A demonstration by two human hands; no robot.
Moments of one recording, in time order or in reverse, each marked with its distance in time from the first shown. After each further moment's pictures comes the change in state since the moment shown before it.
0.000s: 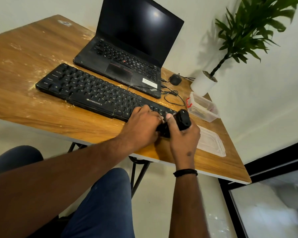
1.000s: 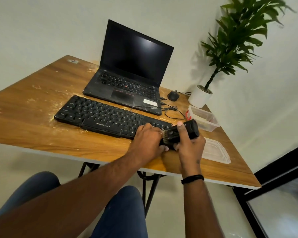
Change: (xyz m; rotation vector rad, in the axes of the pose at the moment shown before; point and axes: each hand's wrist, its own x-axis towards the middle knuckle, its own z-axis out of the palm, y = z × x) left_hand -0.005 0.005 -0.008 -0.037 -0.003 -0.039; right_hand 0.004 -0.013 0.000 0.433 0.117 0.237
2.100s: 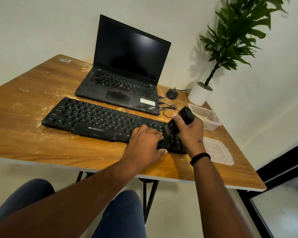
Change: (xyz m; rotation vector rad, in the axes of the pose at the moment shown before) left_hand 0.006 -0.008 0.008 0.028 -0.008 0.006; right_hand 0.069 0.008 0.005 -0.440 -0.193 -0.152
